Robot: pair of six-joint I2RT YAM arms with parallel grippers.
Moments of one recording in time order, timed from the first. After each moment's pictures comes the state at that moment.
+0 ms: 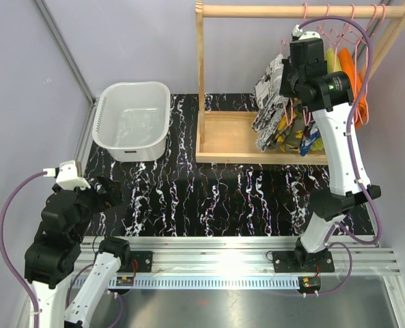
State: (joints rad) left arm -0.22 0.38 1.05 -1.05 -0.21 -0.34; right arm 0.33 1.78 2.41 -1.19 0.38 0.23
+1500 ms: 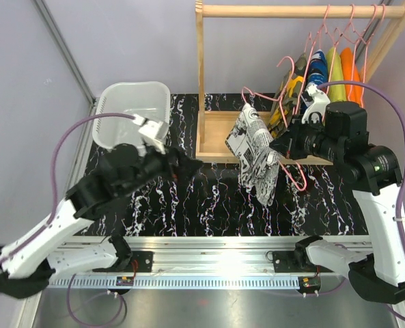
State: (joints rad) left arm -0.83 0.87 1.20 -0.52 -0.07 -0.41; right arm 0.37 1.10 1.70 -1.09 -0.24 0.33
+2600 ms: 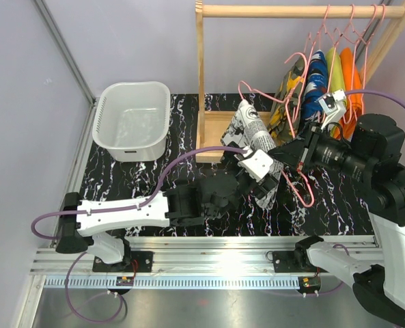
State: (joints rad) left arm -1.41 1.46 1.35 0.04 -0.67 0.15; right arm 0.38 0.99 1.75 -1.06 -0.47 0.56
